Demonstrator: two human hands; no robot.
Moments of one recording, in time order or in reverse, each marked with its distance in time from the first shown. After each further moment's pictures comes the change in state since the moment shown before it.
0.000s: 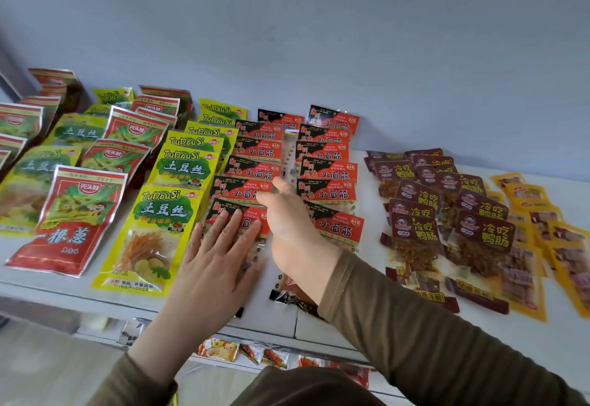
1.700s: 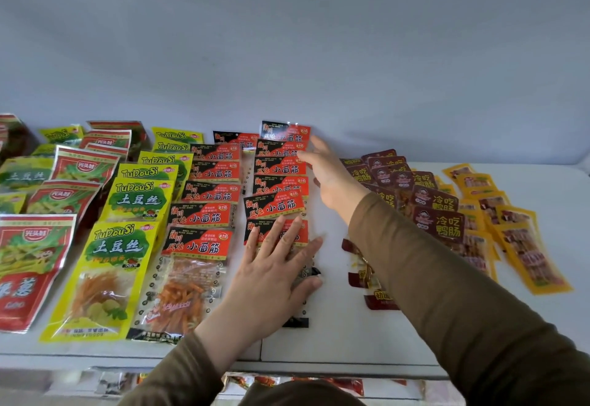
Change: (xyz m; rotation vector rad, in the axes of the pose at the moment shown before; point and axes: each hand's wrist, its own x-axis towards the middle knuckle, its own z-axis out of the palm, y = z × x) left_hand 0.053 0.109 0.004 -0.027 -0.126 0.314; right_hand 0.092 -0.052 -0.138 -0.096 0.075 -0.194
